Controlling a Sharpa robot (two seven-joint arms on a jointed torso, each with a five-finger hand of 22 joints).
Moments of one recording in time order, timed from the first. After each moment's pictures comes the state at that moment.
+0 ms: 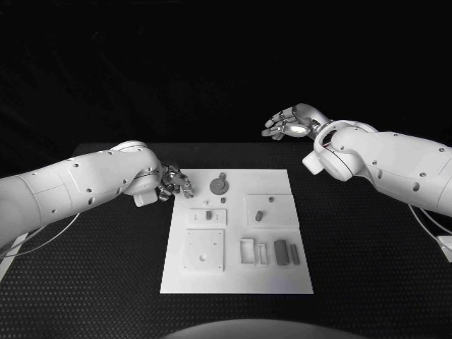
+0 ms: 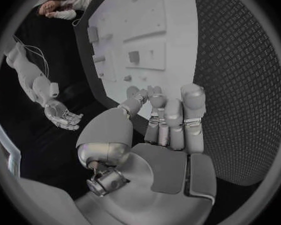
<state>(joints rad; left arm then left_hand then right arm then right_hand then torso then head) 1.28 -0.64 -0.16 1.13 -0.88 0.17 -0.47 0.87 0.11 0.59 -0.20 0.05 1.03 0.04 0.23 0.78 1.18 -0.03 1.04 0.96 1.23 -0.14 1.34 0.99 0.02 1.37 -0.21 0.78 1.31 1.31 -0.59 -0.07 1.13 -0.73 -0.29 0.06 1.03 -0.06 0.49 -0.29 0.05 0.75 0.20 0.18 0.62 0.86 0.17 0.43 0.27 0.76 0.19 0.46 0.52 0.15 0.58 0.17 0.42 0.99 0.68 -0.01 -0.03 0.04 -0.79</state>
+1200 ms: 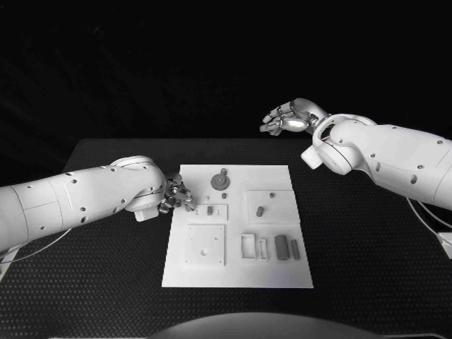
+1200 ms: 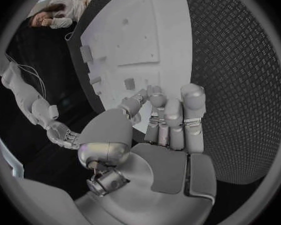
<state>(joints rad) 1.27 -0.68 -0.23 1.28 -0.95 0.09 -0.53 0.86 0.11 0.60 -0.20 0.05 1.04 0.03 0.24 0.77 1.19 -0.05 1.02 0.95 1.23 -0.14 1.34 0.98 0.02 1.37 -0.21 0.78 1.31 1.31 -0.58 -0.07 1.12 -0.73 -0.26 0.06 1.03 -0.06 0.49 -0.29 0.05 0.75 0.20 0.19 0.62 0.86 0.17 0.43 0.27 0.76 0.19 0.46 0.52 0.15 0.57 0.17 0.42 0.99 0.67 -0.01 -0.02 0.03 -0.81</state>
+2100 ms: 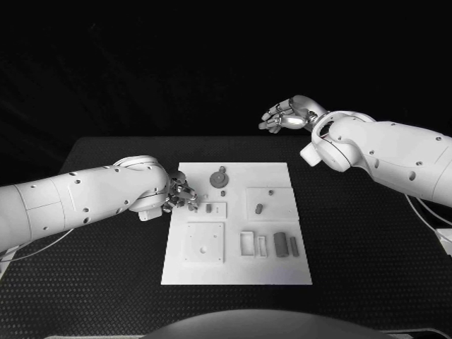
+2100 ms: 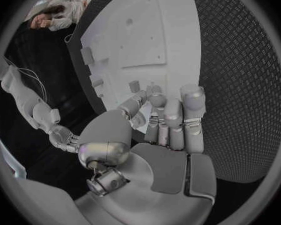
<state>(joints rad) 1.26 -0.66 -0.24 1.30 -0.97 0.07 -0.54 0.82 0.12 0.60 -0.21 0.09 1.05 0.03 0.26 0.76 1.20 -0.06 1.01 0.94 1.23 -0.15 1.34 0.98 0.02 1.38 -0.22 0.79 1.31 1.31 -0.58 -0.07 1.12 -0.73 -0.26 0.05 1.04 -0.05 0.49 -0.29 0.05 0.75 0.20 0.19 0.62 0.86 0.17 0.43 0.26 0.76 0.19 0.46 0.52 0.15 0.57 0.17 0.42 0.99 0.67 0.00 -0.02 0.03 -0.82</state>
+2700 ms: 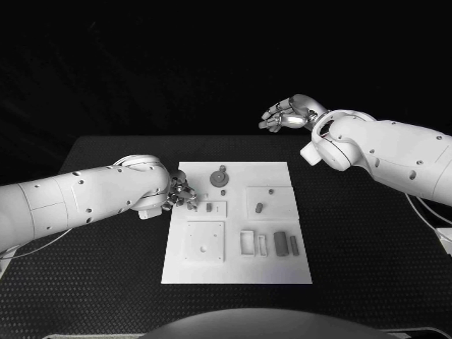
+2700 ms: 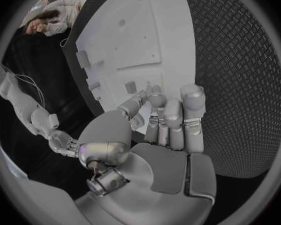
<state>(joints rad) 1.26 -0.65 -0.24 1.28 -1.02 0.09 -0.55 0.81 0.13 0.60 -0.21 0.09 1.05 0.03 0.27 0.76 1.20 -0.06 1.01 0.94 1.24 -0.15 1.35 0.98 0.02 1.38 -0.22 0.79 1.31 1.31 -0.59 -0.07 1.12 -0.73 -0.26 0.05 1.04 -0.05 0.49 -0.29 0.05 0.75 0.20 0.19 0.62 0.86 0.17 0.43 0.26 0.76 0.19 0.46 0.51 0.15 0.57 0.17 0.42 0.99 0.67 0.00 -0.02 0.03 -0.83</state>
